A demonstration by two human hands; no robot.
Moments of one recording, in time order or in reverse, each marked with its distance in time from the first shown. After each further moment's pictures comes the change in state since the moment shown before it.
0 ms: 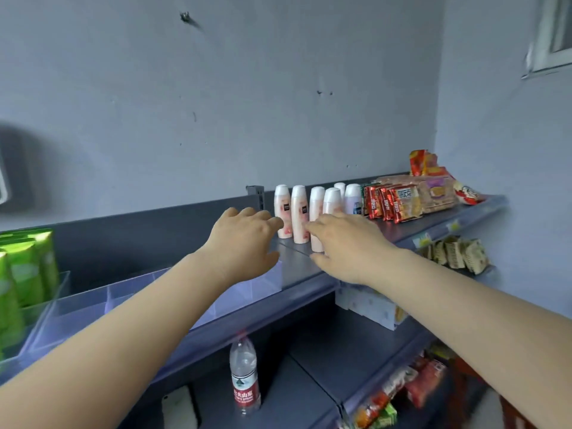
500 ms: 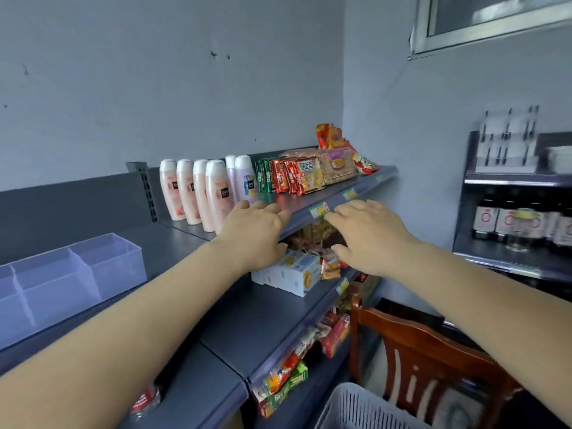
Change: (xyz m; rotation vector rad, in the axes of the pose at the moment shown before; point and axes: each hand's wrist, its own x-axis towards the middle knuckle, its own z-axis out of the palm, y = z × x) left_hand 0.088 0.178 0.023 -0.121 -0.010 0.255; right_hand -0.127 0.155 0.026 -0.213 -0.190 0.277
